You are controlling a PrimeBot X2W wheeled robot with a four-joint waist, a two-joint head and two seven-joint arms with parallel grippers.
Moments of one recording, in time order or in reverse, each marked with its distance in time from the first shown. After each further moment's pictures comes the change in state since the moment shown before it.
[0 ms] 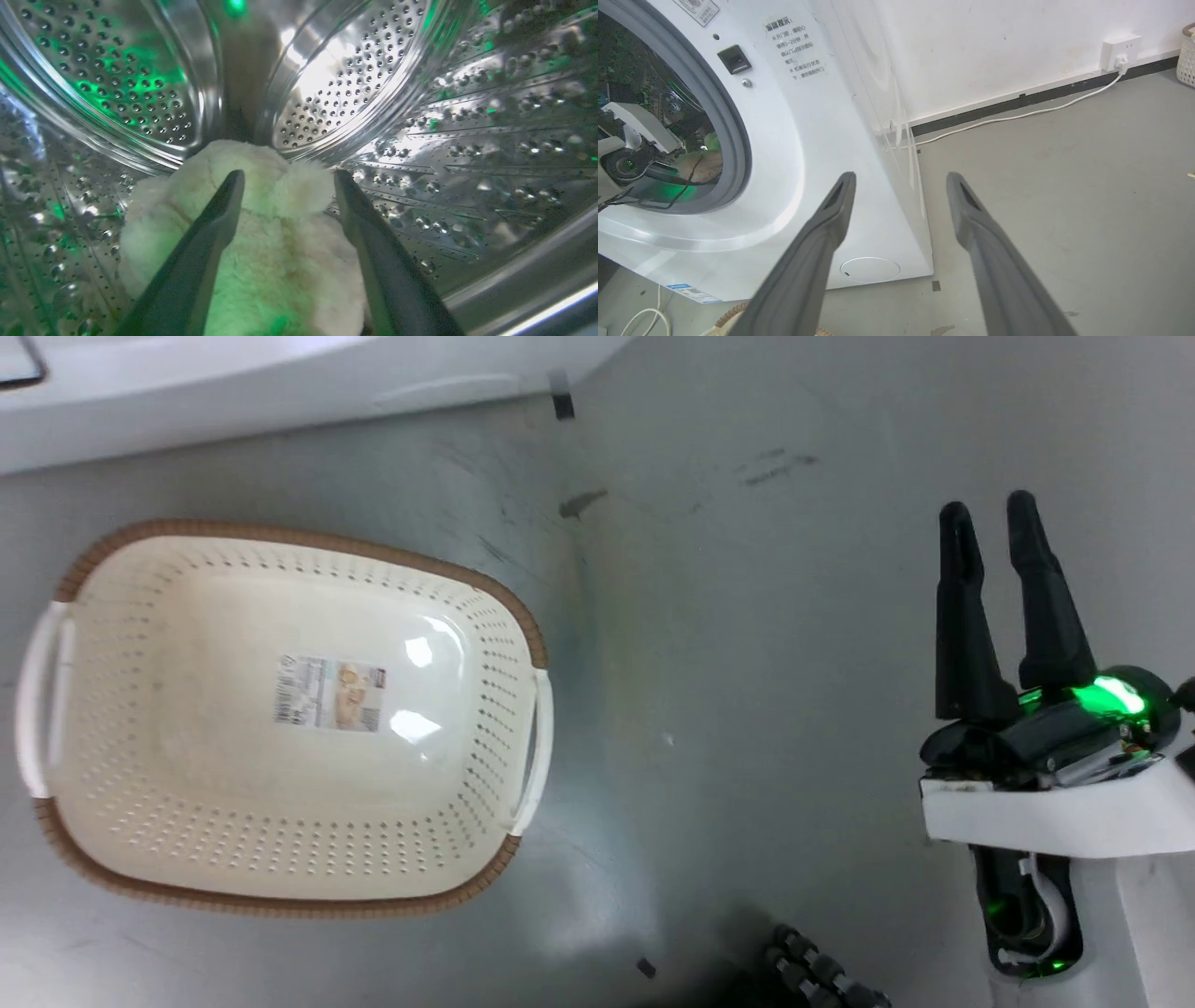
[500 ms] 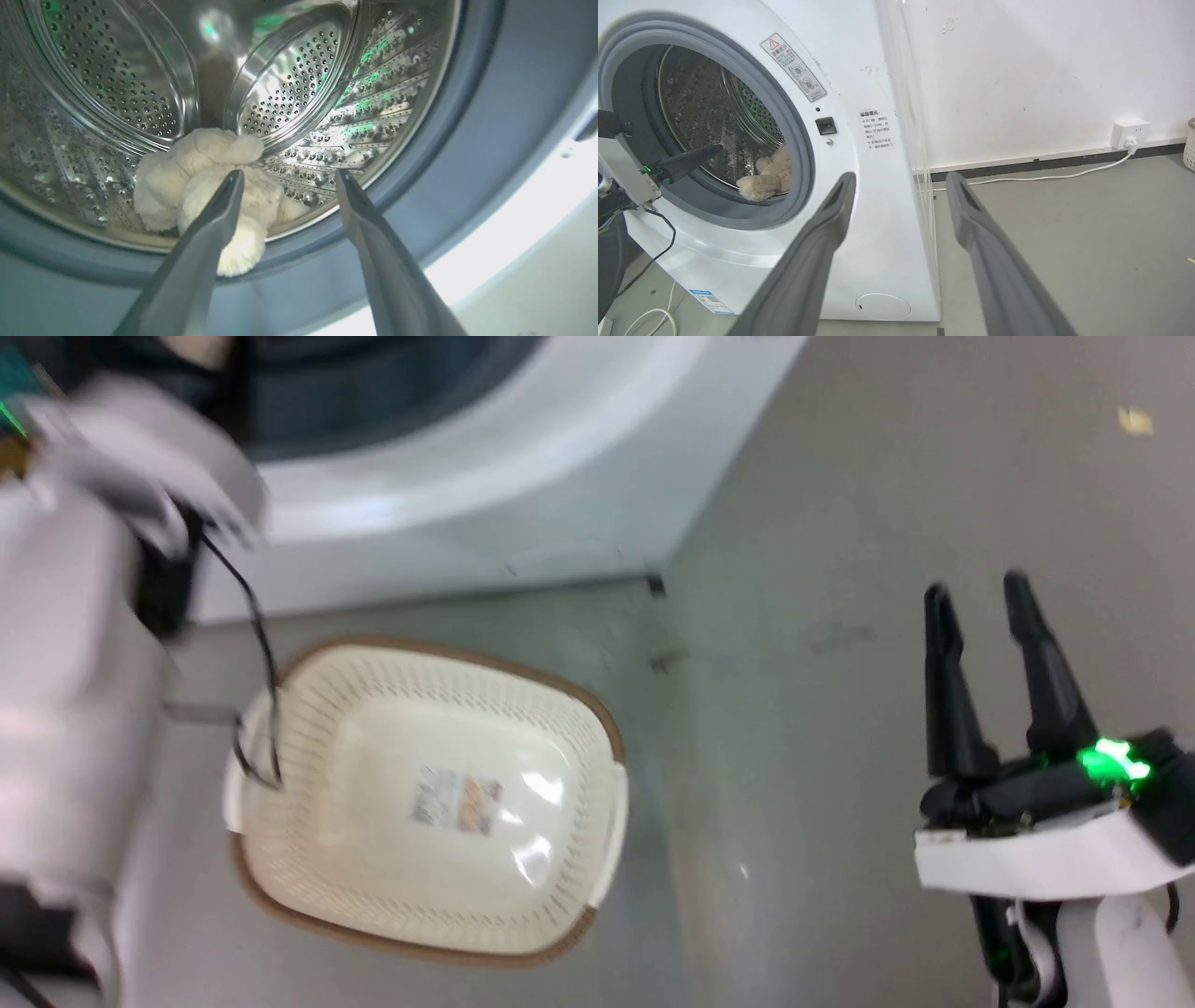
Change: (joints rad) left arm 0.494 -0.112 0.020 -0.123 -0.076 0.002 -0.107; right arm 0.085 0.000 -0.054 0.043 -0.188 0.000 0.000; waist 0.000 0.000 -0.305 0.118
